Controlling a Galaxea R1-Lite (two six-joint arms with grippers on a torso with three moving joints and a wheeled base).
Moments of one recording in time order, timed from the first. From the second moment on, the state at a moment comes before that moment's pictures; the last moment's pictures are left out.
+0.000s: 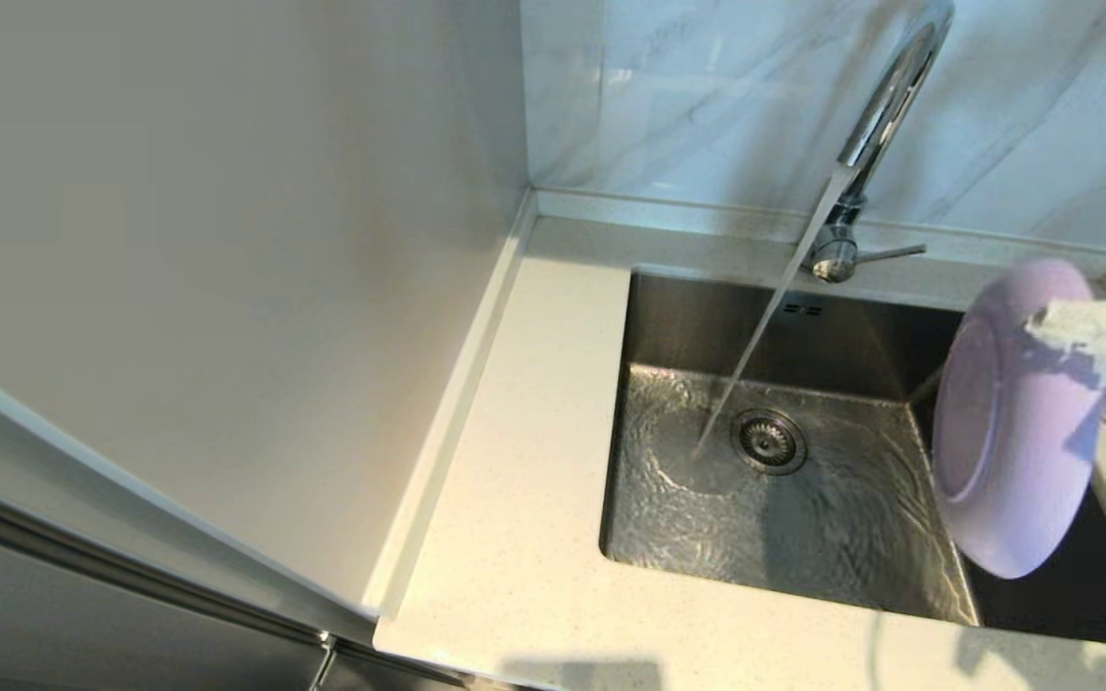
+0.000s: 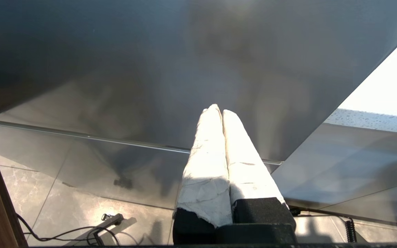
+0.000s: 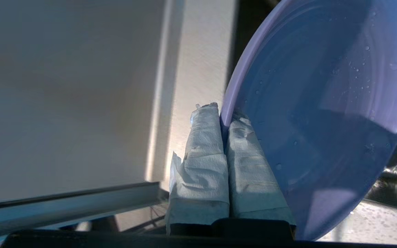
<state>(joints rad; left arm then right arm) 0.00 0.00 0.00 0.00 0.00 0.00 0.38 1.06 -1.05 0.18 0.06 0.74</state>
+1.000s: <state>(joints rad) 0.00 0.00 0.00 0.00 0.00 0.00 0.24 0.93 -0.89 0.69 -0.30 0.23</state>
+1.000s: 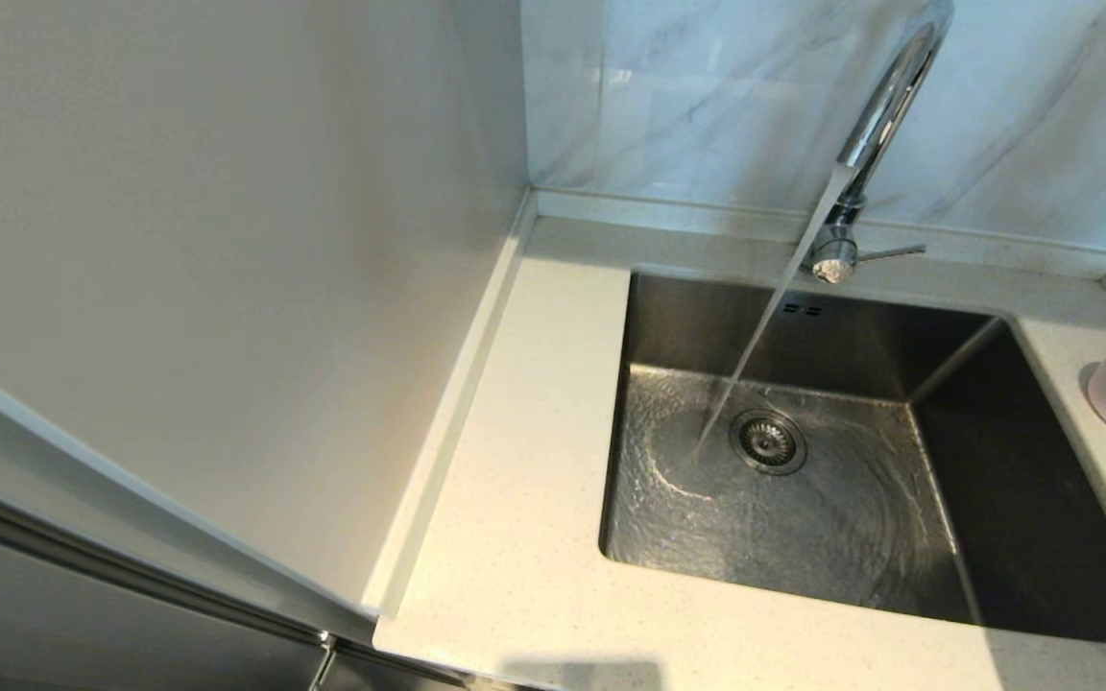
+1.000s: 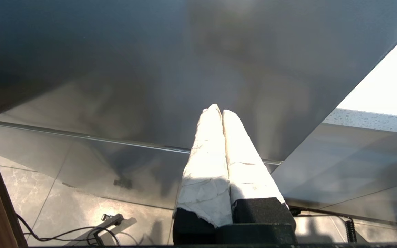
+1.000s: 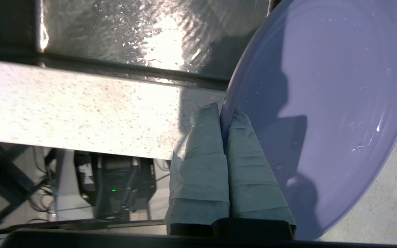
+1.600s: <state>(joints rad) 0.00 0.00 0.00 0.00 0.00 0.00 -0.02 1.05 -0.55 0.15 -0.31 0.06</state>
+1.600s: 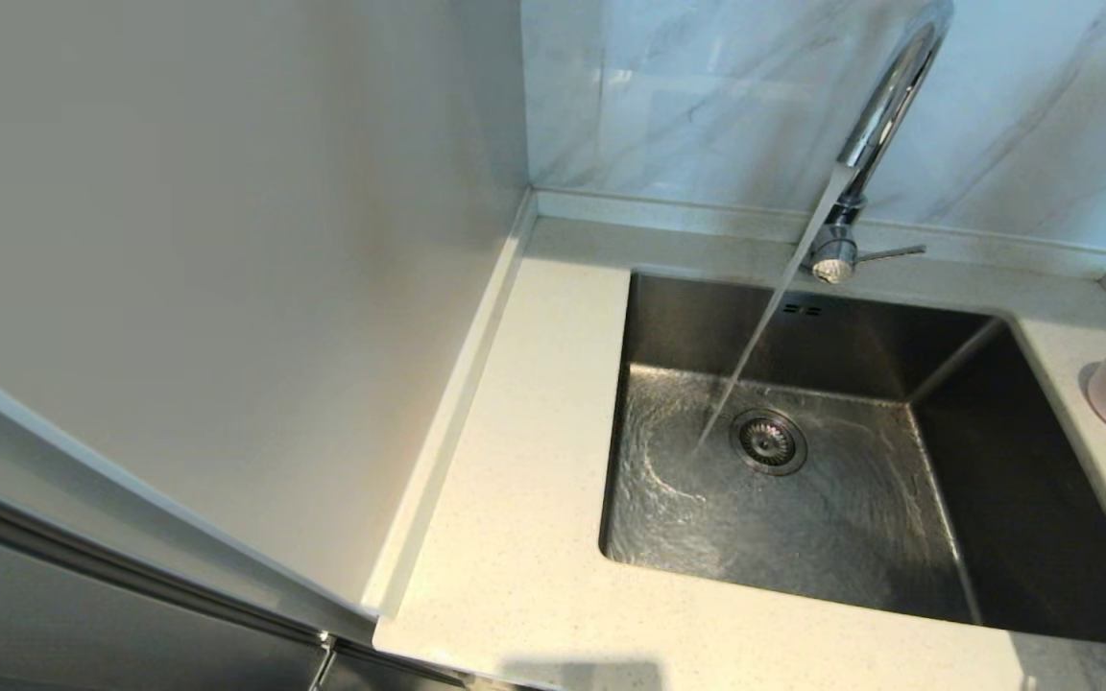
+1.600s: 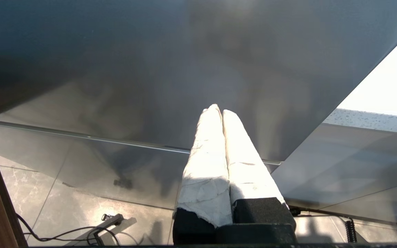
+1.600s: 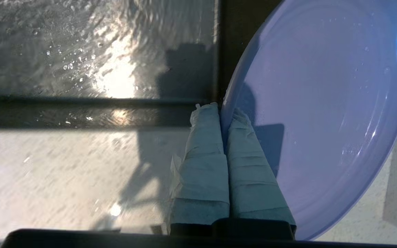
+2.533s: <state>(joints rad) 0.00 0.00 0.00 0.00 0.00 0.00 -0.33 1.26 -0.44 -0.07 -0.24 -0.10</state>
